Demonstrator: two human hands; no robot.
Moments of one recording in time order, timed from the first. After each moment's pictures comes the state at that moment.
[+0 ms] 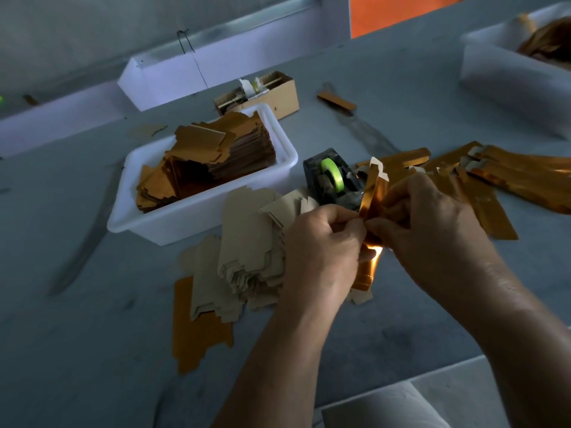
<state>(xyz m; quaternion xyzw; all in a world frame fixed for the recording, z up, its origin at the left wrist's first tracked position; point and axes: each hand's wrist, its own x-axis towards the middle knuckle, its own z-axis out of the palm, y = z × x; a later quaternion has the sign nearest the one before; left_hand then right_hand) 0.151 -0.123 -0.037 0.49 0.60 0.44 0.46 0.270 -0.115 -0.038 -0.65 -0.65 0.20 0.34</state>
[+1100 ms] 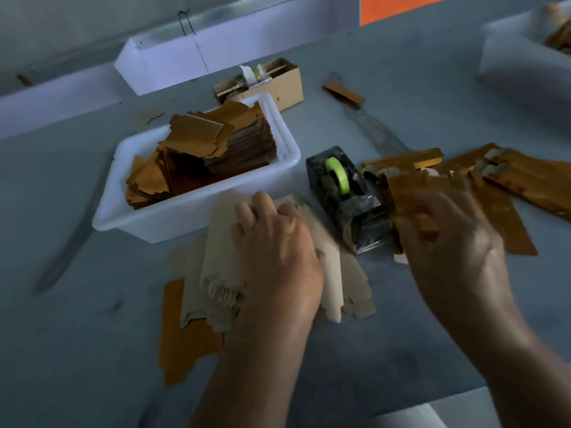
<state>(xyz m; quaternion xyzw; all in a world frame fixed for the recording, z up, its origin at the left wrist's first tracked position) 0.124 -0.096 -0.042 0.64 0.77 0.00 -0.03 0.281 -0.104 -0.075 -0.65 -0.64 0.11 0.40</state>
